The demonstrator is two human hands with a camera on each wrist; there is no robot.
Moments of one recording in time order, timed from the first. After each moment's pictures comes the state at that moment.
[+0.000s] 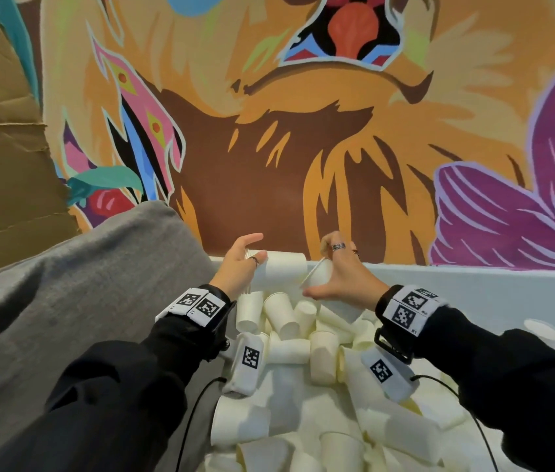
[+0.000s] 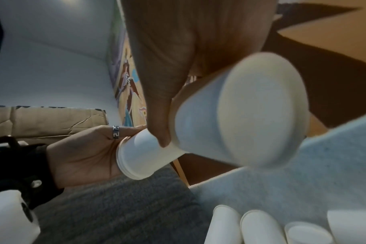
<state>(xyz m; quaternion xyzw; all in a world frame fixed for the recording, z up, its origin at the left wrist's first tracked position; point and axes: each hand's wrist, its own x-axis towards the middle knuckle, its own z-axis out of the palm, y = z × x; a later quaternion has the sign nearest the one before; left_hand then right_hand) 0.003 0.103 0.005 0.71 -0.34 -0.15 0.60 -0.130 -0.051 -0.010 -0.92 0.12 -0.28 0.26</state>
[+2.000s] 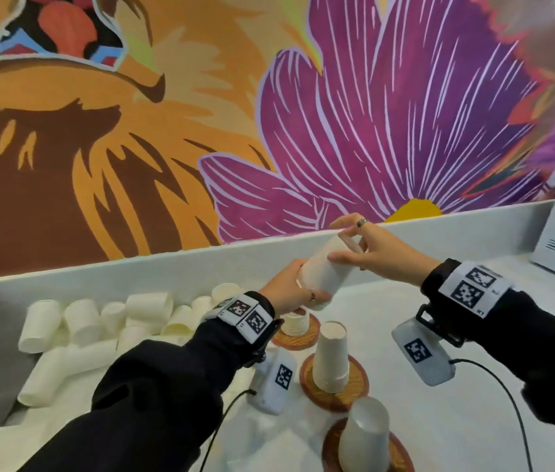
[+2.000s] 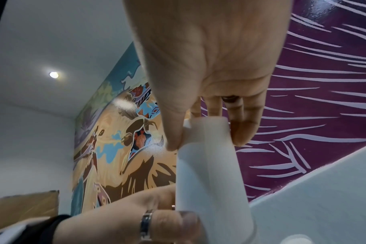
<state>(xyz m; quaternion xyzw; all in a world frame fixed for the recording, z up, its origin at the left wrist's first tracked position) -0.380 -0.098 -0.008 0.64 -0.58 -0.33 0.37 -0.539 -0.189 0.030 -0.88 0.30 -0.26 0.27</state>
